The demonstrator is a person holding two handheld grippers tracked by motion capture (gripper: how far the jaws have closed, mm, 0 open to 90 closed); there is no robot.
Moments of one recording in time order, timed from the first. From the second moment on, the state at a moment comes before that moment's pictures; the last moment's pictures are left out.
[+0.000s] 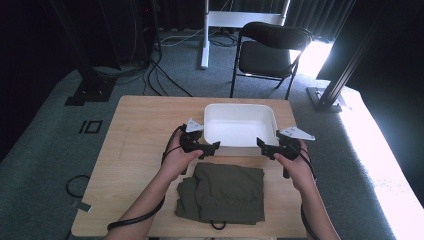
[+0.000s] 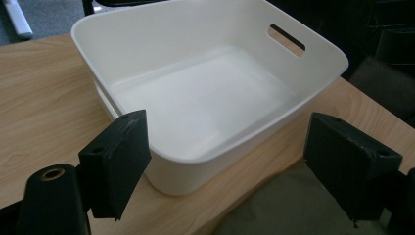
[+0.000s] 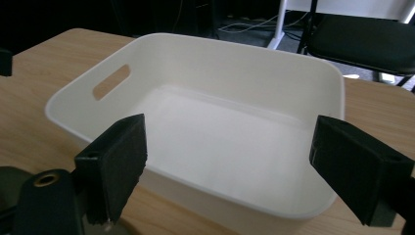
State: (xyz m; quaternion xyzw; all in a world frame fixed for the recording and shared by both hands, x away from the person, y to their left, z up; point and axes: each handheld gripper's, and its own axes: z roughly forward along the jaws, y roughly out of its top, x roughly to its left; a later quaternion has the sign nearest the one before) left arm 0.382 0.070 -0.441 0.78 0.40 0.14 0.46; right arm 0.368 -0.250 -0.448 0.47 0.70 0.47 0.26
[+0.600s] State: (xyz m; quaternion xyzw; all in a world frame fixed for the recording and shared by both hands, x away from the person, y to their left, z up) left arm 0.340 0.080 -0.458 0.80 0.39 0.13 0.44; right arm 0.317 -0.232 -0.478 0.44 0.73 0.47 0.24
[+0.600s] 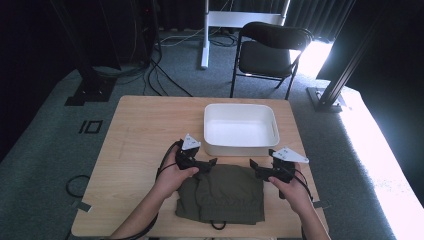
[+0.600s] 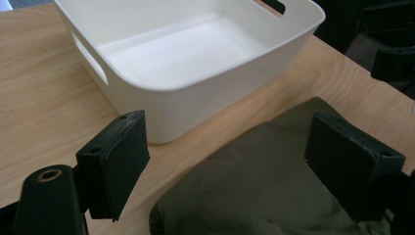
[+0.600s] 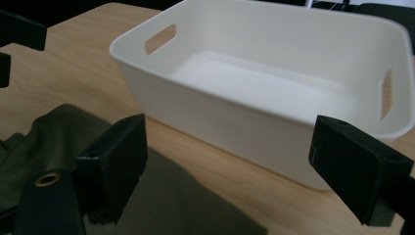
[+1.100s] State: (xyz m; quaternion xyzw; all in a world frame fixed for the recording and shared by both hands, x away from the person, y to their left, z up) left arm 0.309 0.092 -0.486 0.82 0.39 0.11 0.41; right arm 0.288 -0.222 -0.512 0.44 0.75 0.45 0.22
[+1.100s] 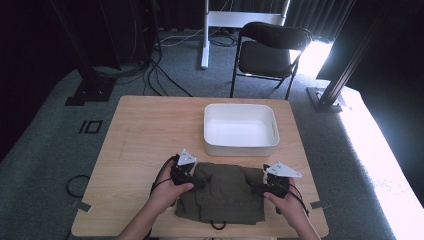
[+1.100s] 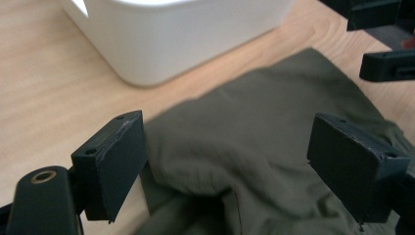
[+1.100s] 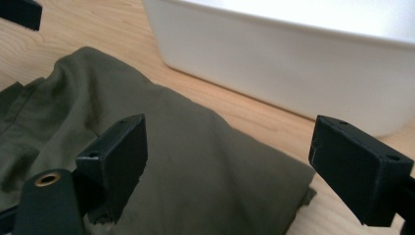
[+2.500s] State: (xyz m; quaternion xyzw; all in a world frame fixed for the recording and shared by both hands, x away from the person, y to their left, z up) left arm 0.288 0.089 -0.556 0.81 0.43 0.15 0.37; right arm 0.269 -0.217 -0.562 0.47 0.78 0.37 0.18
